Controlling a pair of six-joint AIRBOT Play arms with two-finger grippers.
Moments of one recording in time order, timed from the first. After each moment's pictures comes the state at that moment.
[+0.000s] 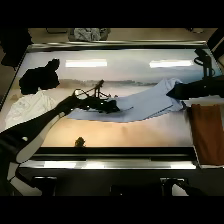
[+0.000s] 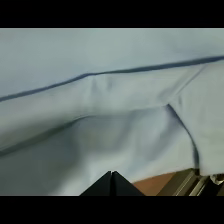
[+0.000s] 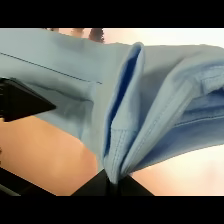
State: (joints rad) left arm -0.47 -1.84 1.47 0.53 -0.90 -1.31; right arm -0.24 -1.21 1.43 -0.95 1.43 1.16
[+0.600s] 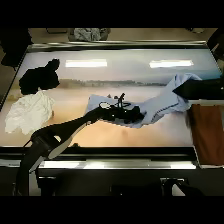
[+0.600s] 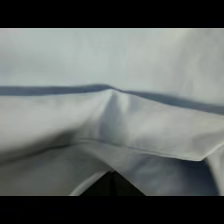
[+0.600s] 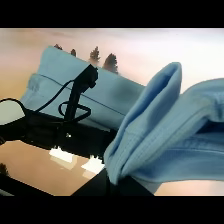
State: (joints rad) left arm -0.67 -2.09 1.66 0.05 -0.83 -1.29; right arm -0.23 -1.04 1.43 -0.95 1.44 1.26
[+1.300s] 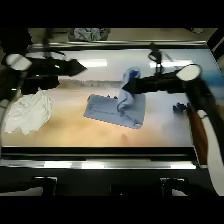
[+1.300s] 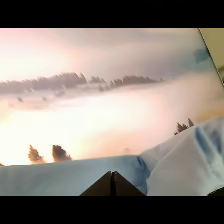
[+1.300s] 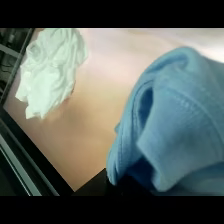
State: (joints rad) left arm -0.13 -1.46 1.68 0.82 -1.03 -1.34; right arm 0.18 -1.42 1.43 -0.61 1.09 1.12
